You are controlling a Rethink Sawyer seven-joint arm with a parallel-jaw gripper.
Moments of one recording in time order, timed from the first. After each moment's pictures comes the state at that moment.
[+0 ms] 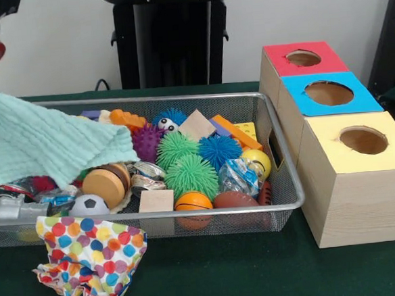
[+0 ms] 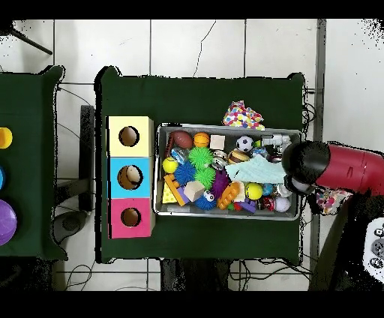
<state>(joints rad) -0.45 -0.56 -0.22 1.24 -0.47 0.95 2.13</state>
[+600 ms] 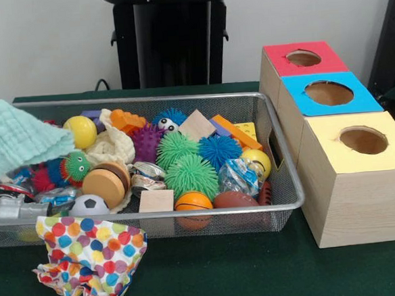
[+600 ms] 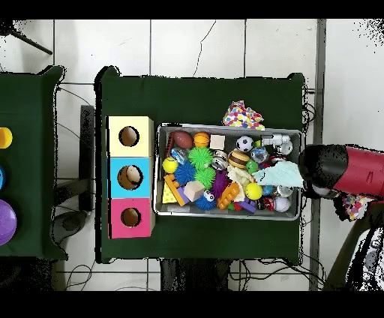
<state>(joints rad) -0.45 -0.58 -0.28 1.20 -0.53 0.94 2.13</state>
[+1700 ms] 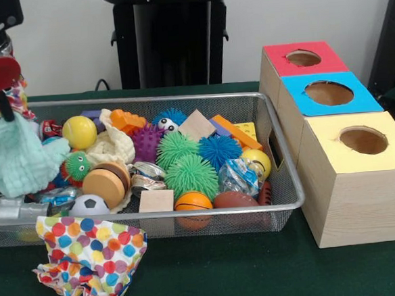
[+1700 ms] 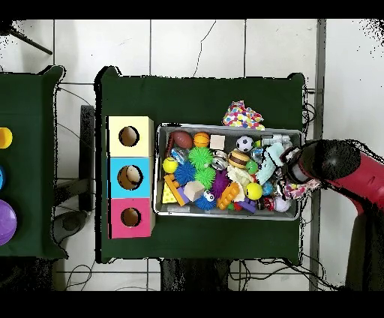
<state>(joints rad) -0.65 -0.58 0.02 1.36 -0.16 0.92 2.13</state>
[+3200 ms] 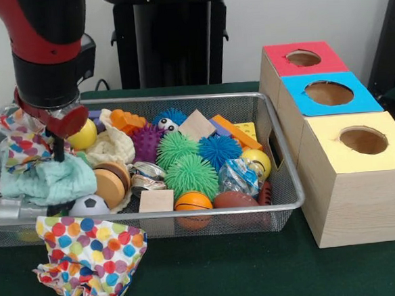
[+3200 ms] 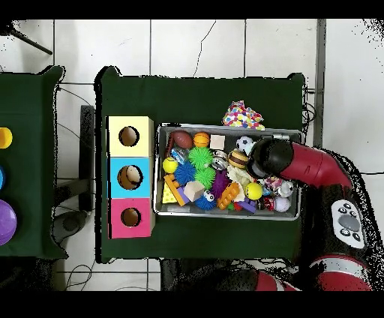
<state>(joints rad) -0.45 -0.43 -0.14 1.35 -0.20 0.68 2.13</state>
